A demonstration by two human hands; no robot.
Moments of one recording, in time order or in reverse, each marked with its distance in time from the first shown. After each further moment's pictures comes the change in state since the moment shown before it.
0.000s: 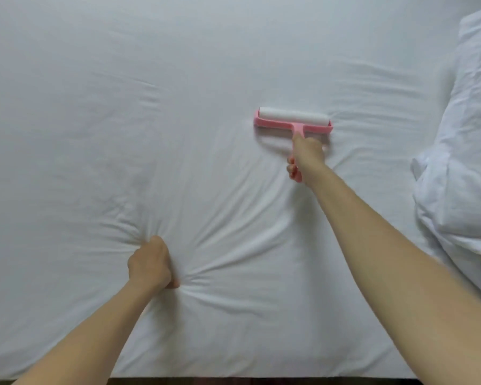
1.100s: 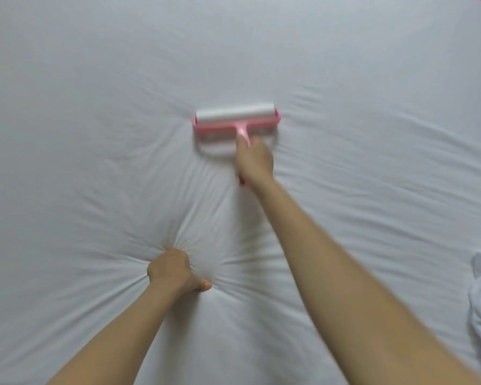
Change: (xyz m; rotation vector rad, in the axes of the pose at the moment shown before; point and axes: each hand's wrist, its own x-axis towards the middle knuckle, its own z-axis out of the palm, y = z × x) left_hand 0.053 0.017 -0.069 -0.079 -0.165 -0.092; right_hand 0.003 -0.093 0.188 -0.356 -0.217 -0.302
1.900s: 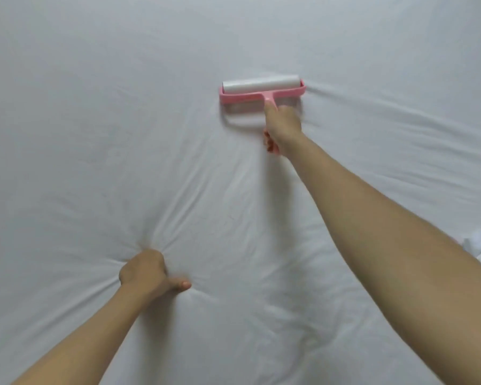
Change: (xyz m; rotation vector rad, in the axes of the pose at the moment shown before) left_hand -0.004 -0.004 0.007 -0.043 0.064 0.000; right_hand 0.064 0.022 -0.089 0.090 0.029 0.023
